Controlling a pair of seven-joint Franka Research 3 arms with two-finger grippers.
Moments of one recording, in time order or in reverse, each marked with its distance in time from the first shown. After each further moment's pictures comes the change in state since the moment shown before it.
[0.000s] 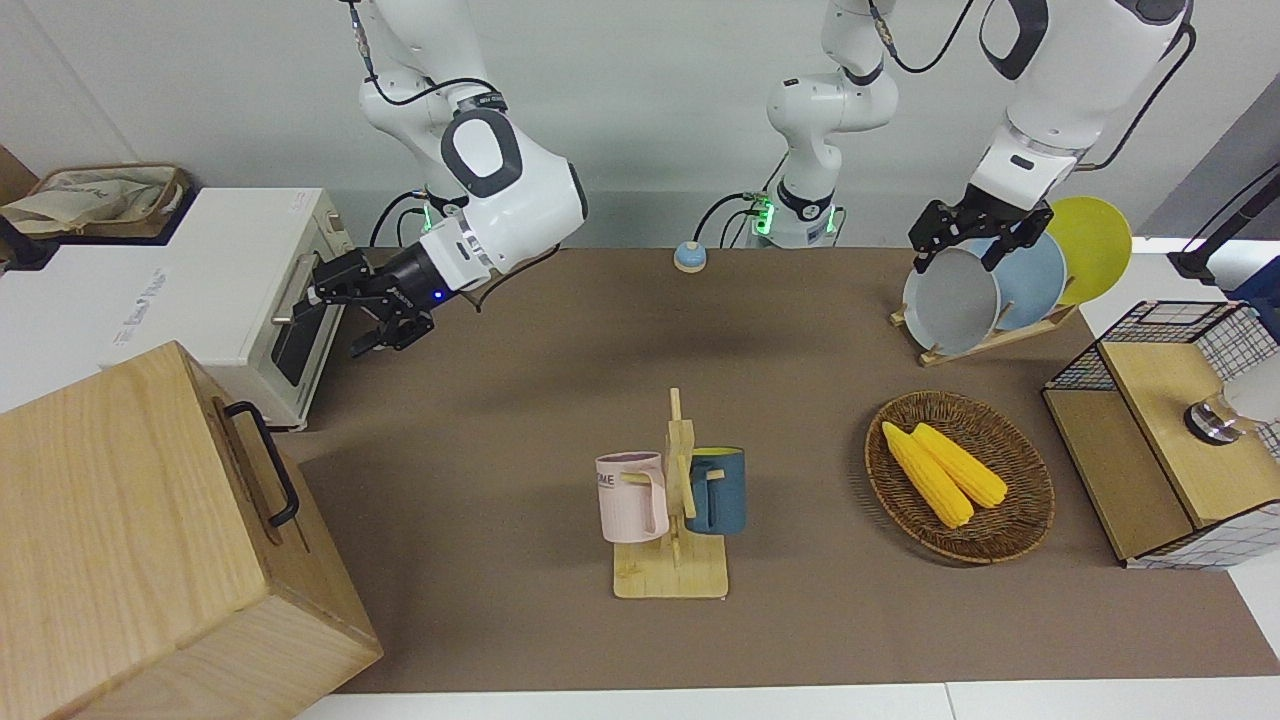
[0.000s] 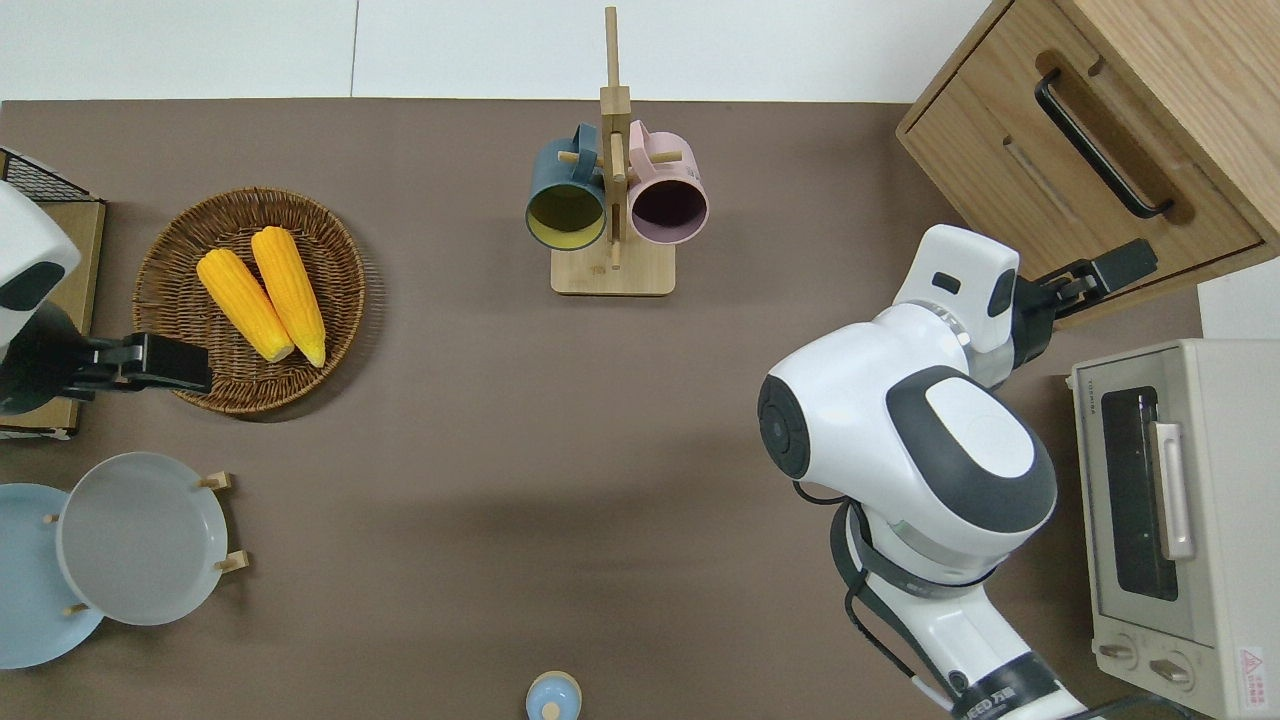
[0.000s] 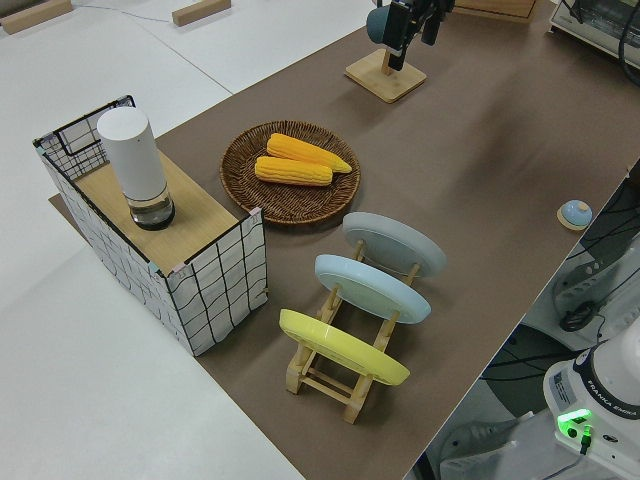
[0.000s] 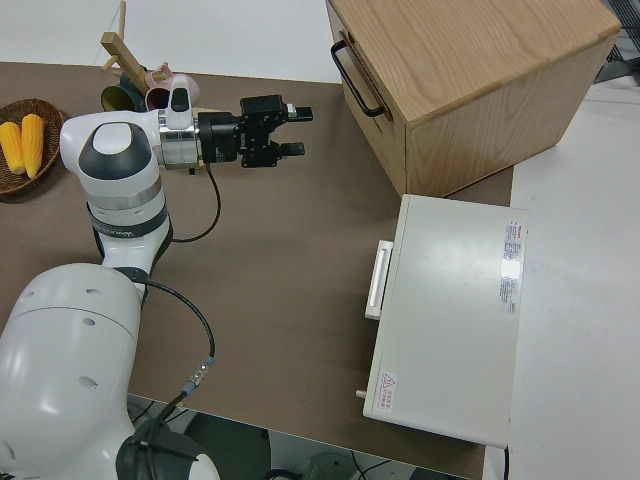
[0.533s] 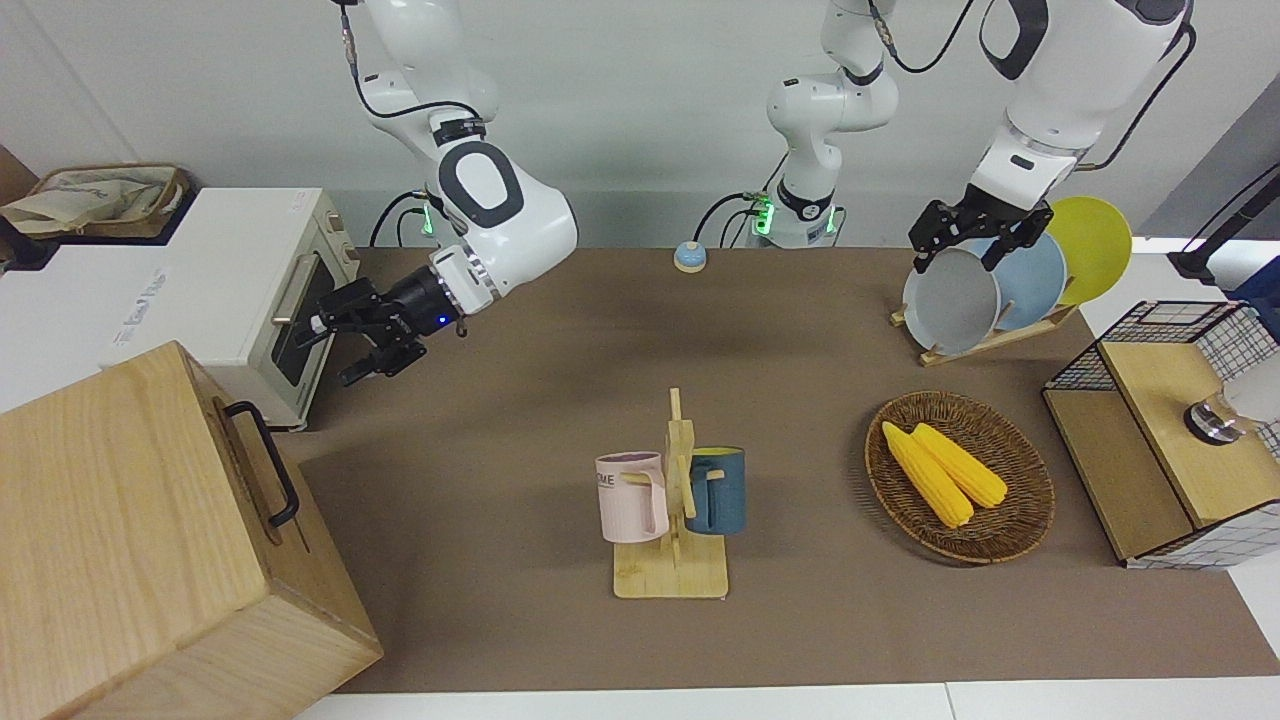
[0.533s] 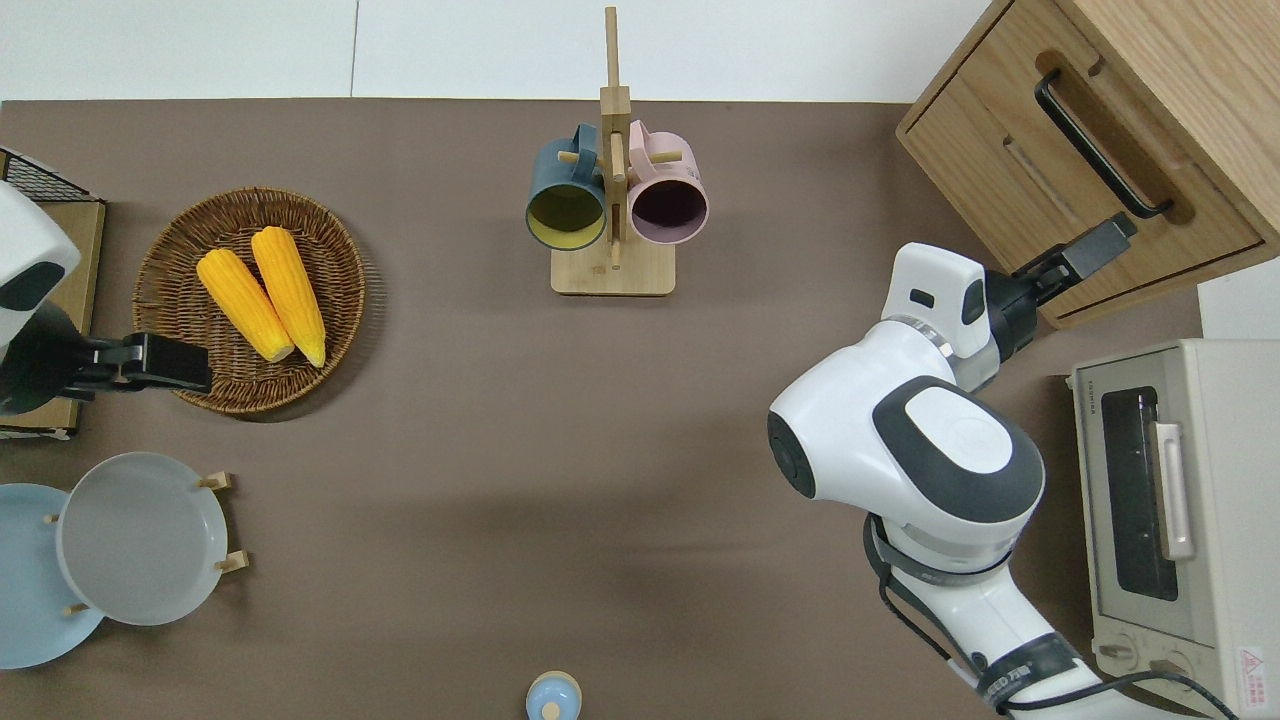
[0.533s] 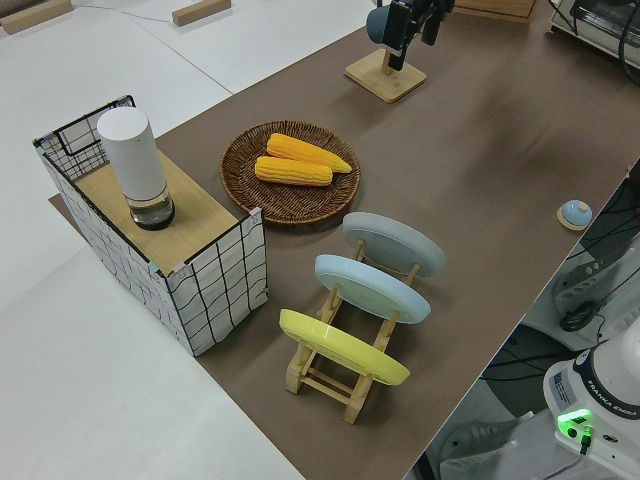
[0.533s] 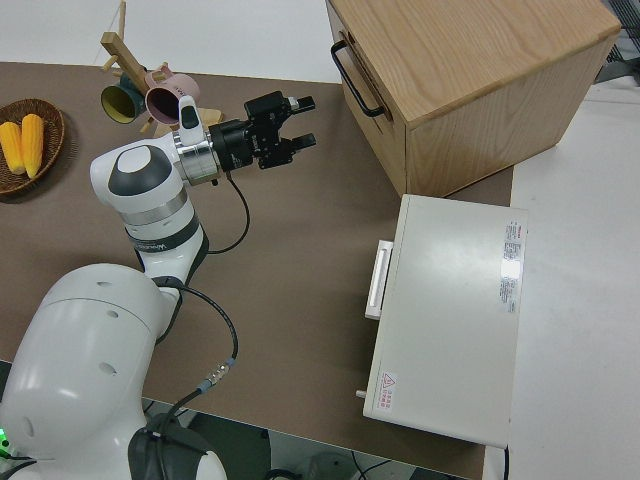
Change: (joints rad) left arm 0.000 0.000 0.000 0.000 0.000 0.000 0.000; right arm -0.035 0.021 -0.007 -0.079 -0.223 0.119 0.056
